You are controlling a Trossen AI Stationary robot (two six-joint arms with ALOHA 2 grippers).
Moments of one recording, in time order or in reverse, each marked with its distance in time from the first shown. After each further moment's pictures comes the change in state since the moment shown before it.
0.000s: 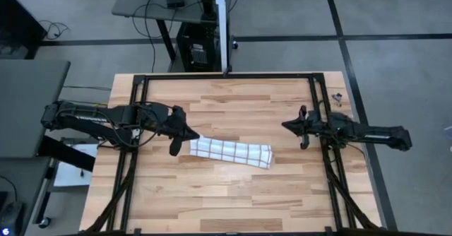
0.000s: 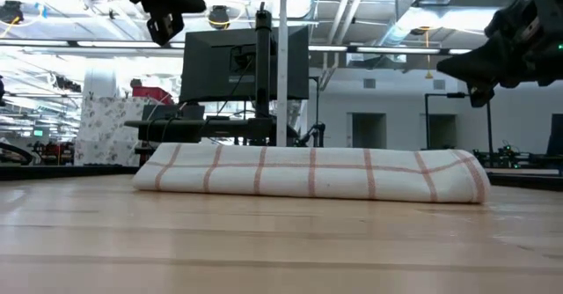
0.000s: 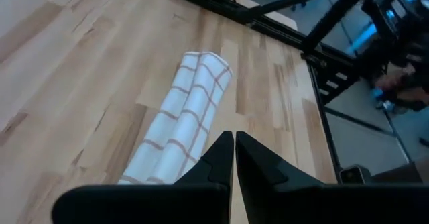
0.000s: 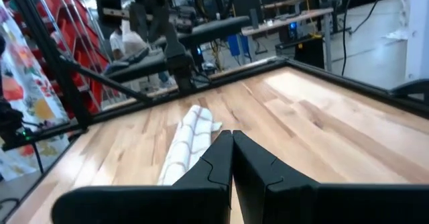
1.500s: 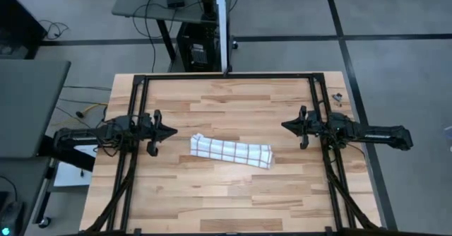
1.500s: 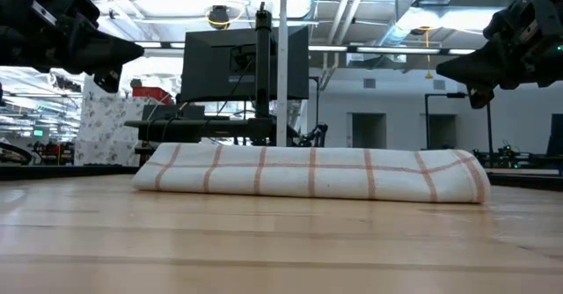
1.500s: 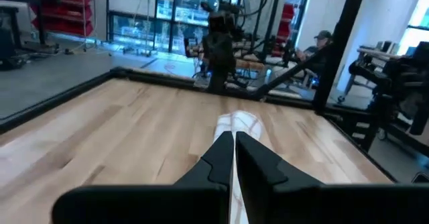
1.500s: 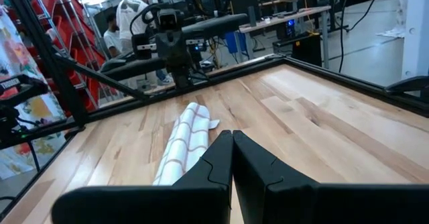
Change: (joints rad) left arm 0.083 -0.964 -0.771 0.283 -0.078 0.181; right arm 0.000 0.008 -0.002 0.006 0.006 -0.001
